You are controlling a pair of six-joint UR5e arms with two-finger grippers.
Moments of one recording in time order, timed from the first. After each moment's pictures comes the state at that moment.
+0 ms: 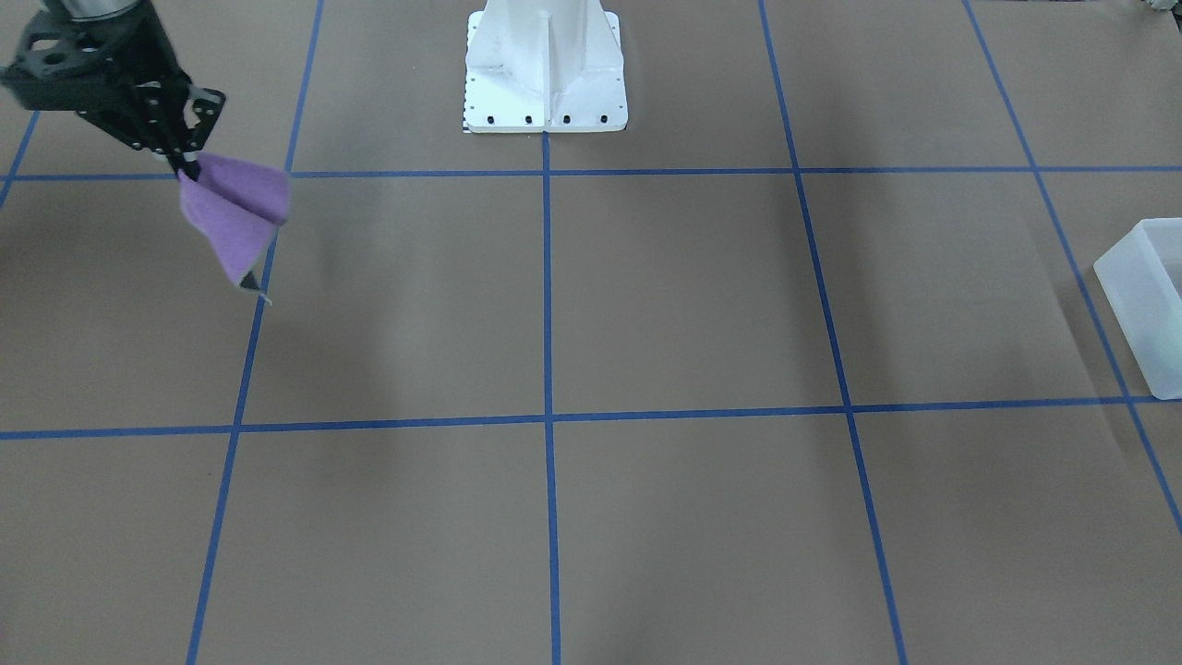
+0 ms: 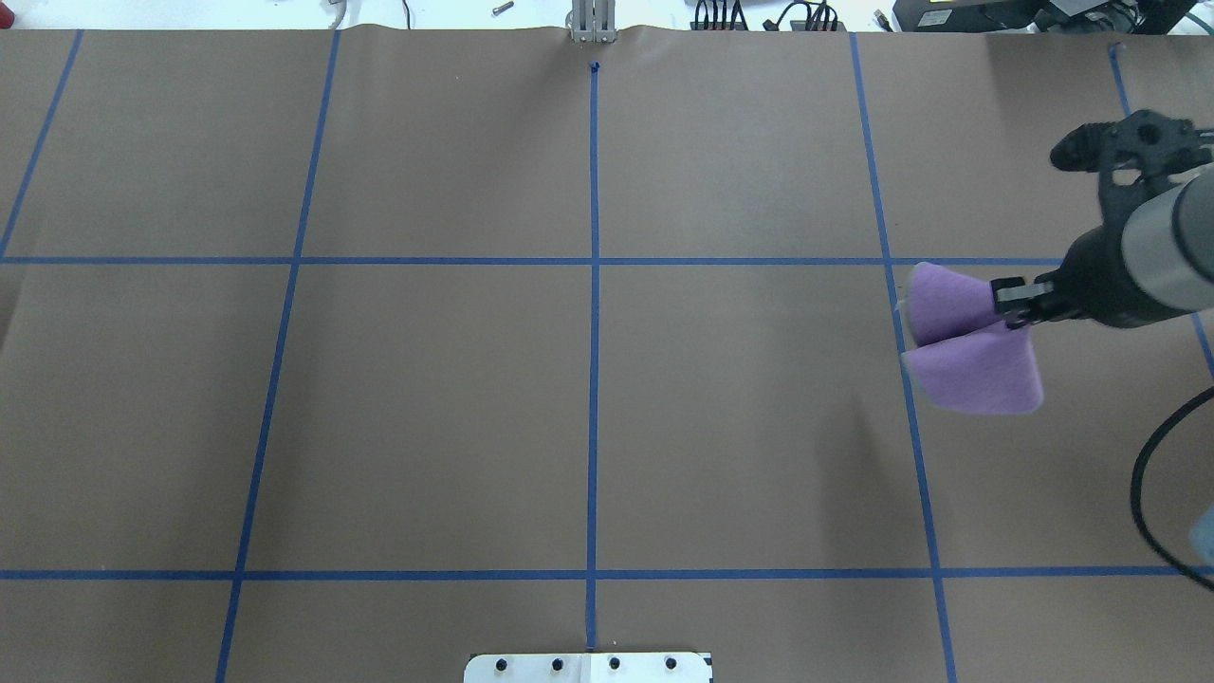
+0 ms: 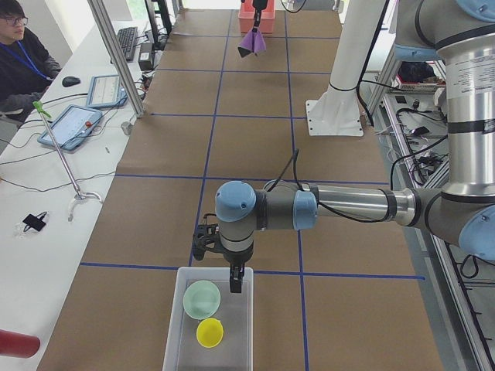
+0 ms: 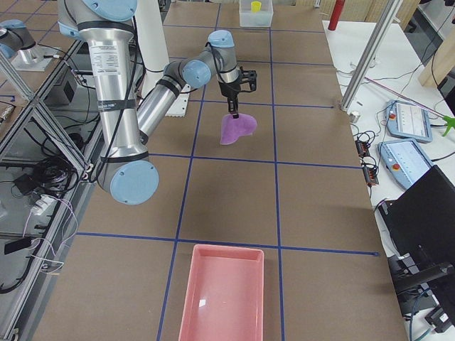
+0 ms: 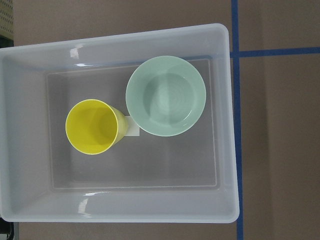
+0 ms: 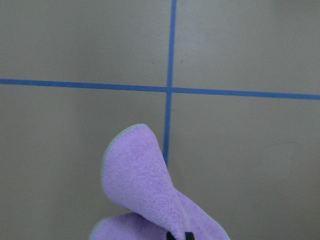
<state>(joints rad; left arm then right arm) -1.65 -1.40 -1.79 -1.47 -2.24 0.10 0.92 -1.47 2.35 -1.84 1.99 0.80</state>
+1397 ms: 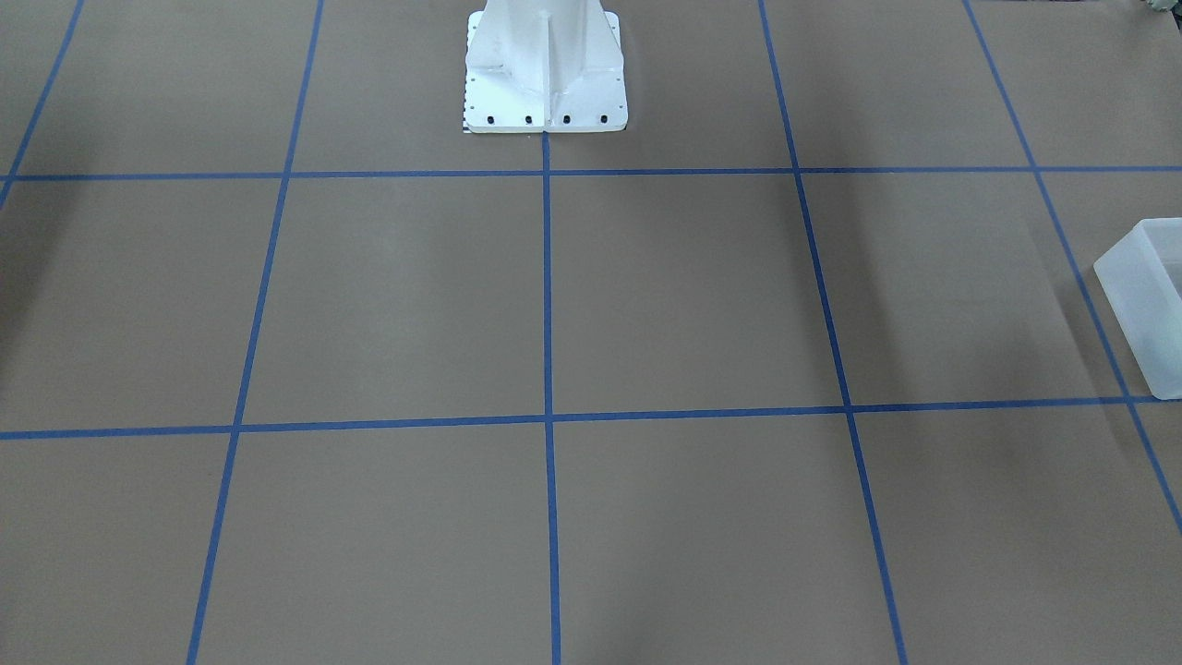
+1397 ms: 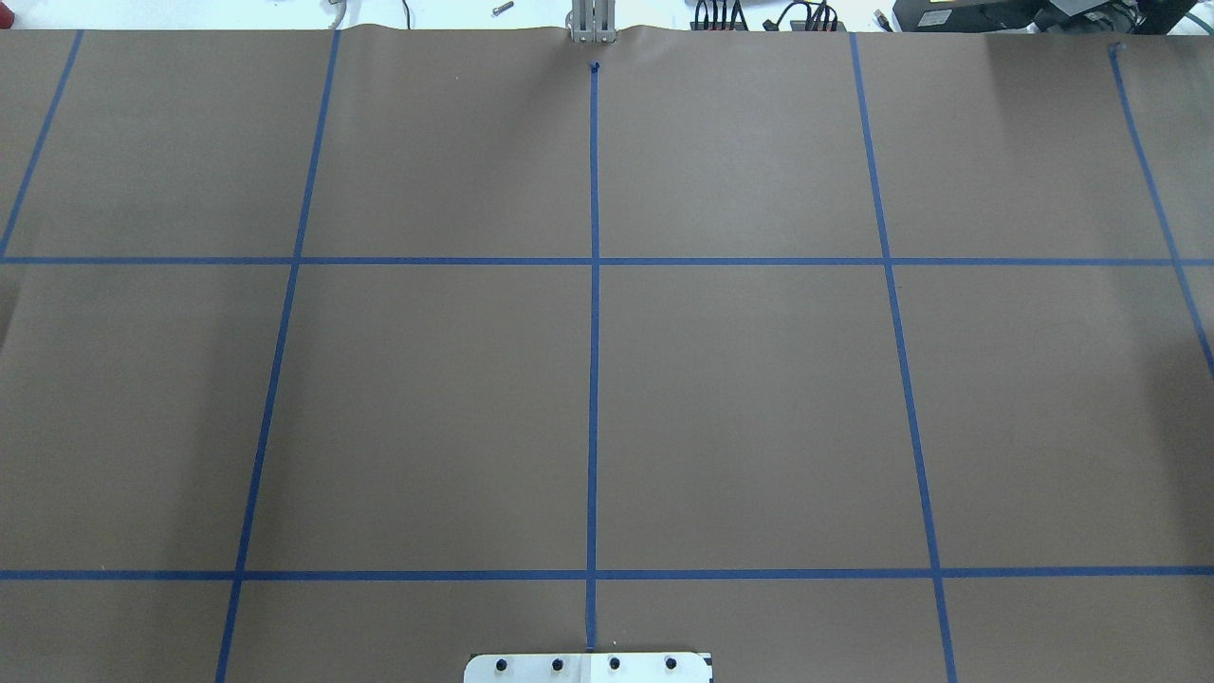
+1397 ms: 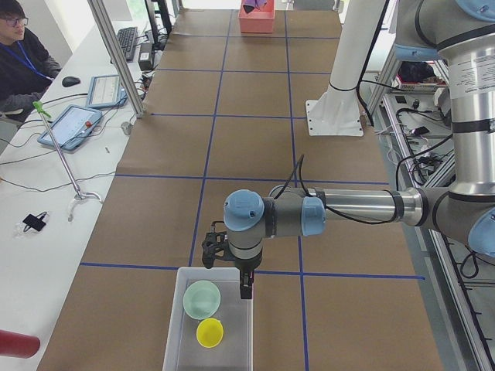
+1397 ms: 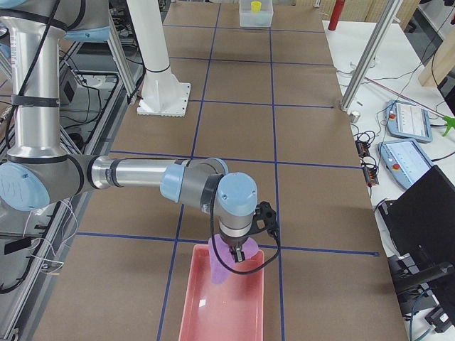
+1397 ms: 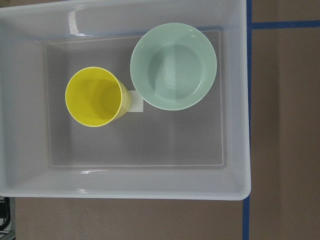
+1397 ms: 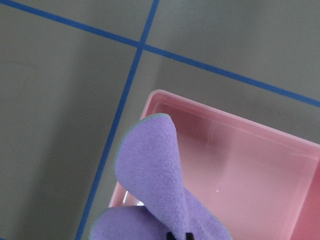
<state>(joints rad) -1.65 -1.37 -1.79 -1.48 -2.24 0.11 1.82 -1.66 1.68 -1.82 2.29 -0.64</state>
